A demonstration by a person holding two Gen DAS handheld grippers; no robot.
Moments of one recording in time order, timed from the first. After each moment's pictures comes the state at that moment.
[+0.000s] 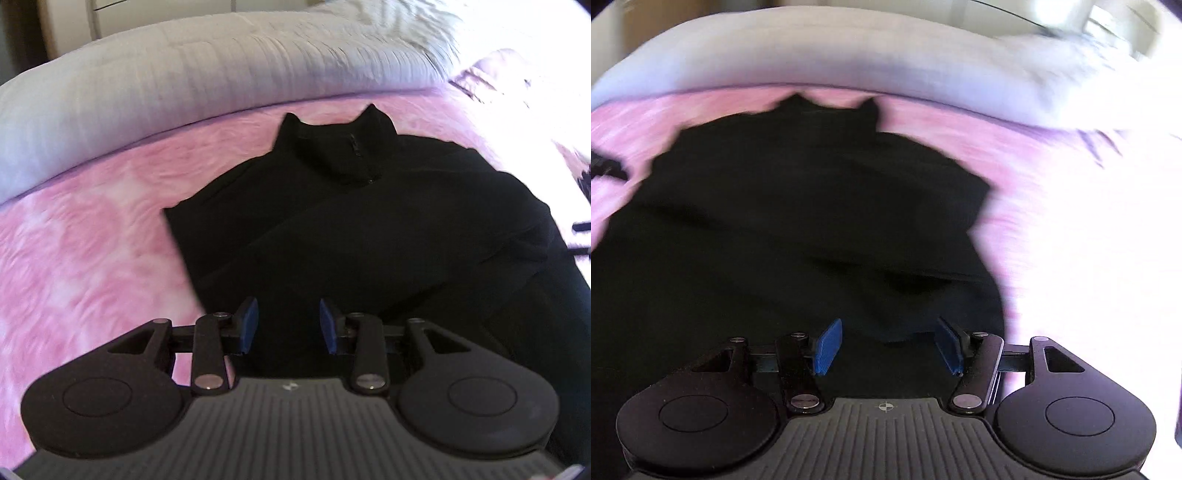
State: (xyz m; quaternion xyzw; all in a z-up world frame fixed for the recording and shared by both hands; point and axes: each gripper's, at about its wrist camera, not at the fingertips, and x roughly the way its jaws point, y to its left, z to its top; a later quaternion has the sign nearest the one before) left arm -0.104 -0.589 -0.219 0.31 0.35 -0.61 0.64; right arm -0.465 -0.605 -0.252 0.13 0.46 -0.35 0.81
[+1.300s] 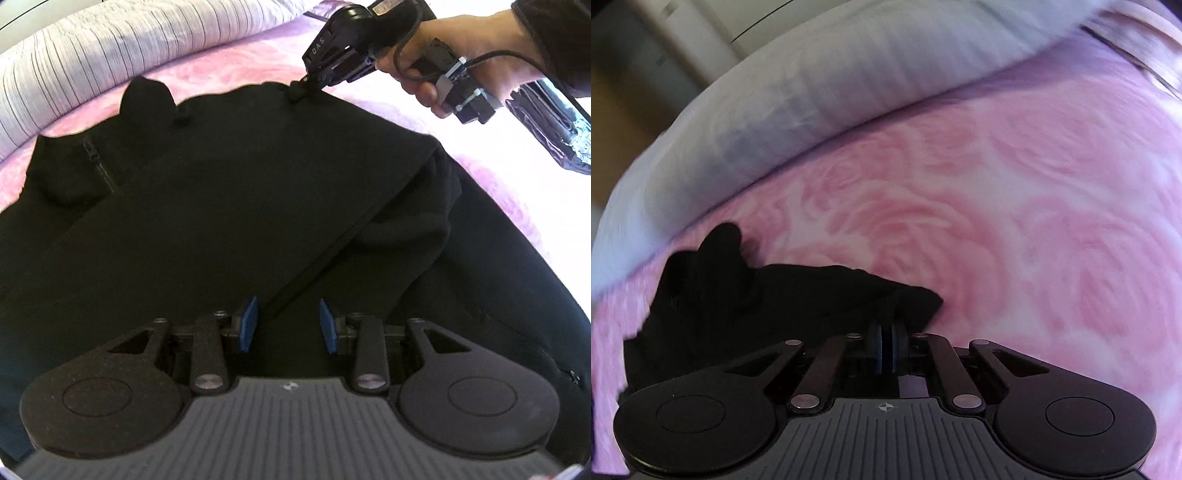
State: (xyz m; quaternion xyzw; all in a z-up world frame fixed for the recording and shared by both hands) left arm -0.298 -0.656 -0.260 0.36 0.34 -0.69 0.53; right arm -0.403 -0.887 -0.316 0.37 0.37 -0.27 0.81
